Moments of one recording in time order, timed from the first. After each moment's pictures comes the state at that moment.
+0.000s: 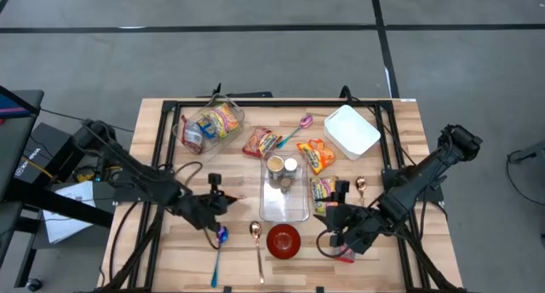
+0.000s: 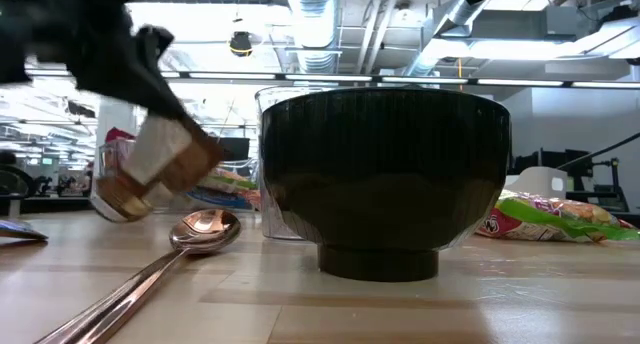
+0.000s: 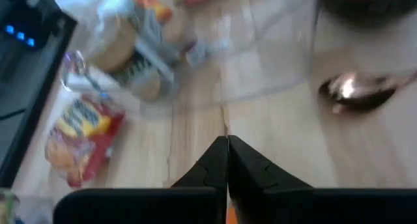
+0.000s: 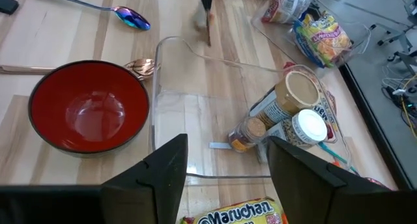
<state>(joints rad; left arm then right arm) -0.59 1.27 0.61 -0.18 -0.72 -0.10 0.71 1.44 1.10 -0.63 0.81 0.38</state>
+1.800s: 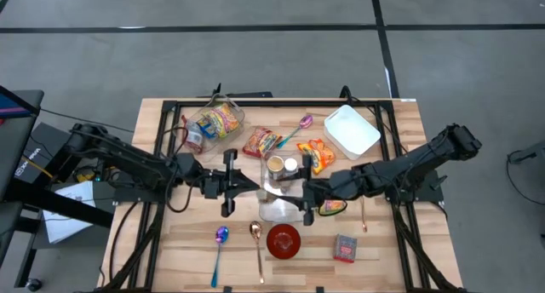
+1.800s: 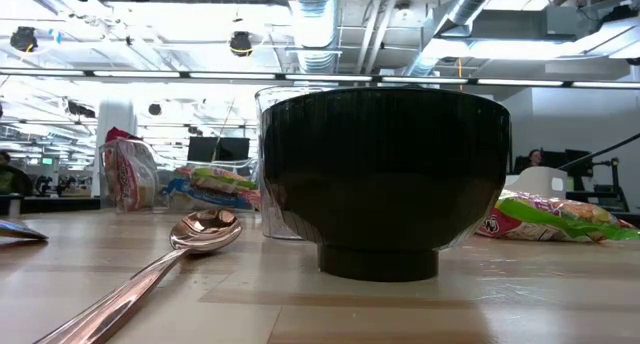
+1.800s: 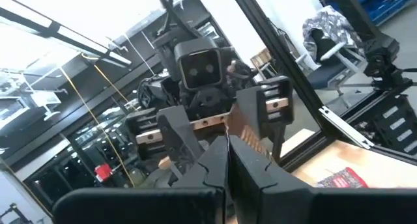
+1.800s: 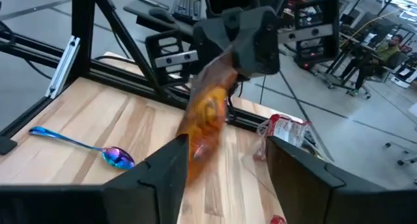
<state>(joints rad) -0.24 1.24 0.61 0.87 -0.05 0.64 0.38 1.44 1.10 0.09 0.44 -0.26</state>
